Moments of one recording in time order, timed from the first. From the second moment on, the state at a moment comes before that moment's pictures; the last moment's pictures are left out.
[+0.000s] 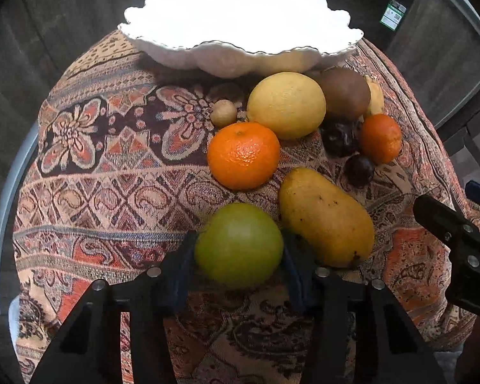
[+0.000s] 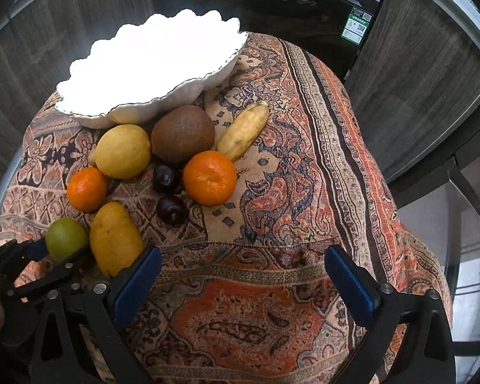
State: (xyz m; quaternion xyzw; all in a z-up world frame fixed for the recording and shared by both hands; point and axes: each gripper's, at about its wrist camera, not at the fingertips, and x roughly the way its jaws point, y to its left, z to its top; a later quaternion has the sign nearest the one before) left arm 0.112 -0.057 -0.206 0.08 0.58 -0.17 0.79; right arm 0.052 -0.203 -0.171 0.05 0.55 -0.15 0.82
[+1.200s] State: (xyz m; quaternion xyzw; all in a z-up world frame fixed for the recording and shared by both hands) left arm 0.097 0.040 -0.182 0.02 0.56 -0.07 0.83; right arm 0.090 -0.117 -0.202 -0.01 0.56 -0.02 0.83
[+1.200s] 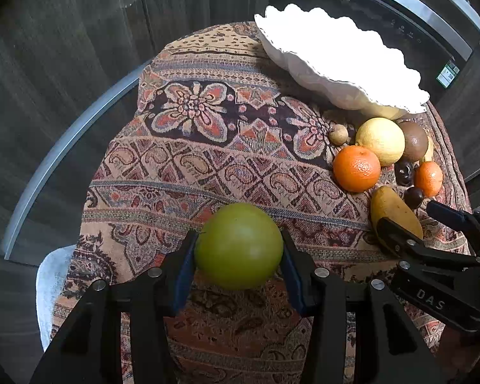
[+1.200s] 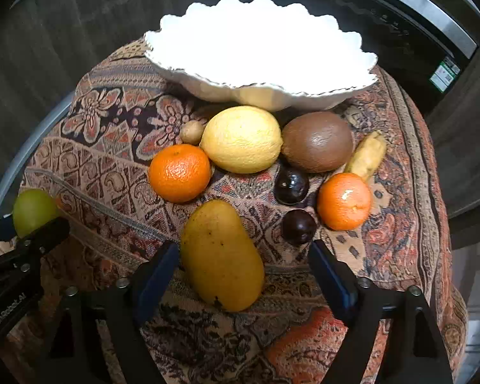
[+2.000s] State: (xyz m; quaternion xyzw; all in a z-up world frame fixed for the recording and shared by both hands) left arm 0.093 0.025 -0.162 0.04 0.54 -0.08 0.84; right arm 0.081 -0.122 -0.192 0.01 0.56 0.01 0.83
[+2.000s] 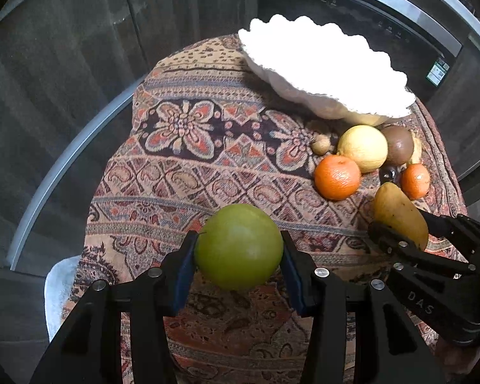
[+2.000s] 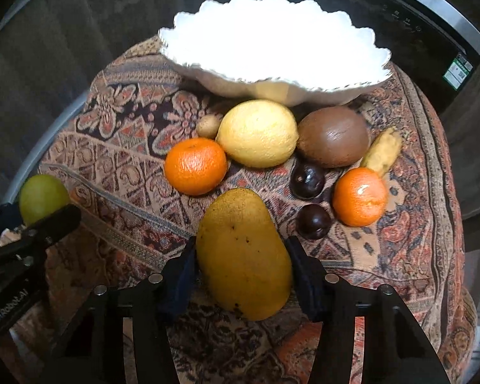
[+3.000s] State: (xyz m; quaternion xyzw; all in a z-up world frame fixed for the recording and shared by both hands) left arm 0.194 -0.042 -0.083 0.05 0.46 -0.11 0.88; right arm 0.149 -0.203 -0.107 0.04 0.47 -0.05 0.88
